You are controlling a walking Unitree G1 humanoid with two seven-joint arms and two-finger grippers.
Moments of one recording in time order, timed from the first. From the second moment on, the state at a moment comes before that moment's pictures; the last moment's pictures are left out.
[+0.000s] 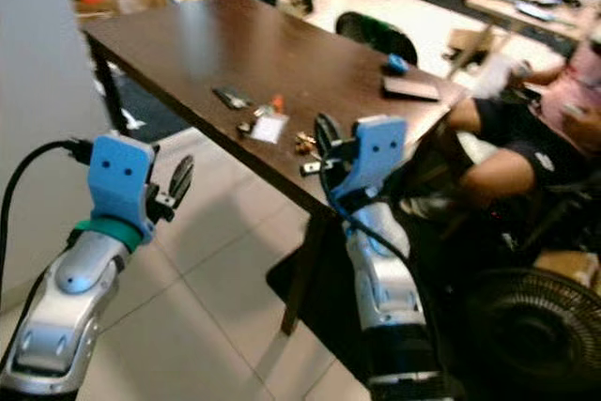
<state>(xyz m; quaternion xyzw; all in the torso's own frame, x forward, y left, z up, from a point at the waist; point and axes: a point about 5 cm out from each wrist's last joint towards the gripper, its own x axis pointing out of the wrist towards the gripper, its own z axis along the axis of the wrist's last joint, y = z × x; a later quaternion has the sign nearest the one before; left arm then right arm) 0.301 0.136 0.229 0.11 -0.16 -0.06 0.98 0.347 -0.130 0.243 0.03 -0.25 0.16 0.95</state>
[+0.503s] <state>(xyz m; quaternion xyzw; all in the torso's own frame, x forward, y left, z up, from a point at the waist) 0.301 0.136 0.232 0.11 -0.17 -0.06 0.98 0.347 -0.129 0.244 0.02 -0.26 0.16 0.95</state>
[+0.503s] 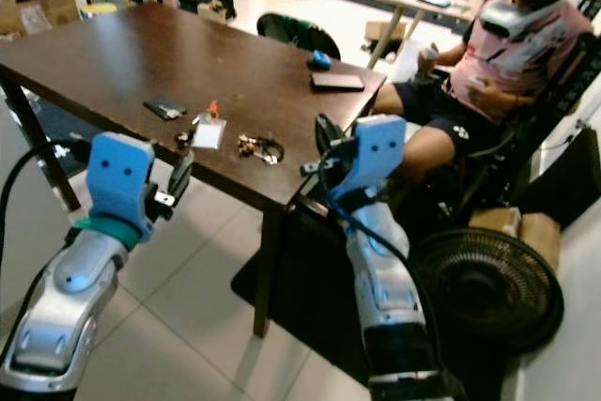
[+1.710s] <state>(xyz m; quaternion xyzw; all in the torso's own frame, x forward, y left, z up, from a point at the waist) 0.278 0.108 0.186 0.20 -0.05 -0.28 0.94 0.354 -0.182 0.179 -0.06 0.01 0.21 0.98</state>
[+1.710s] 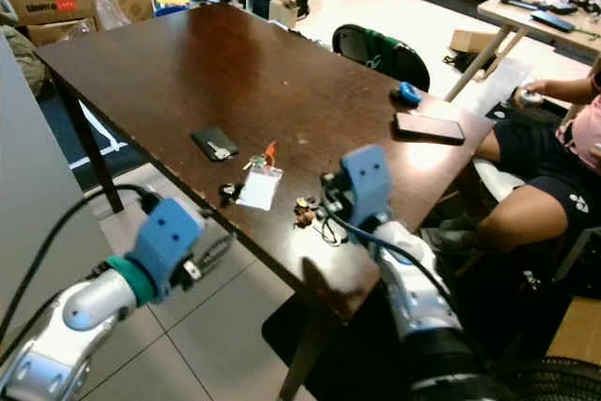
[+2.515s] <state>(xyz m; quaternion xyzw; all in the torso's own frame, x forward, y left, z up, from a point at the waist) 0.281 0.113 0.196 0.19 -0.06 -0.25 0.95 0.376 -0.193 0.166 -0.09 0.05 0.20 0.97</state>
